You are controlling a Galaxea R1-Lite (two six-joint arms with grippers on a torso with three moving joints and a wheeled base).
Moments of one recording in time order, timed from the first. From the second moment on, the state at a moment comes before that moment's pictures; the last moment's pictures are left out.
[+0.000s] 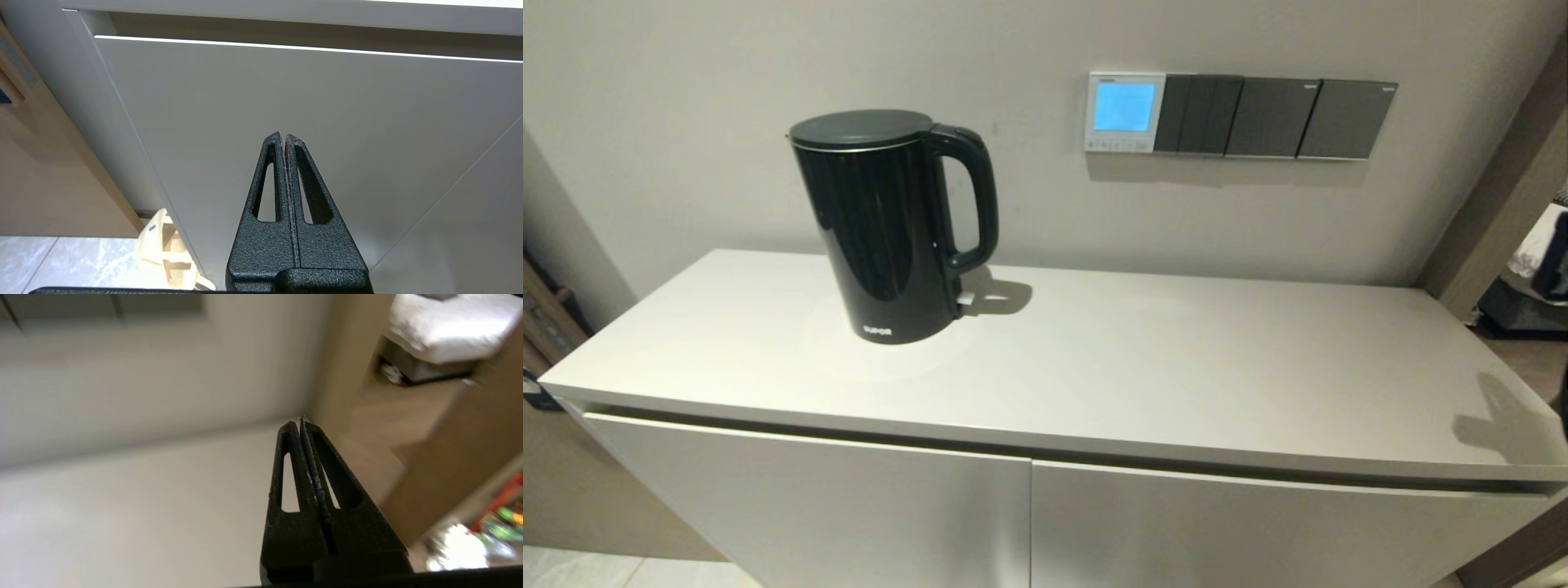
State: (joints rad) left arm -0.01 0.00 -0.03 0.08 0.00 0.01; right arm 0.23 1.11 -0.84 -0.33 -0.62 -0.10
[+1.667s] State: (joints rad) left arm -0.01 0.00 -0.03 0.08 0.00 0.01; right arm -0.06 0.29 -0.02 -0.18 -0.23 0.02
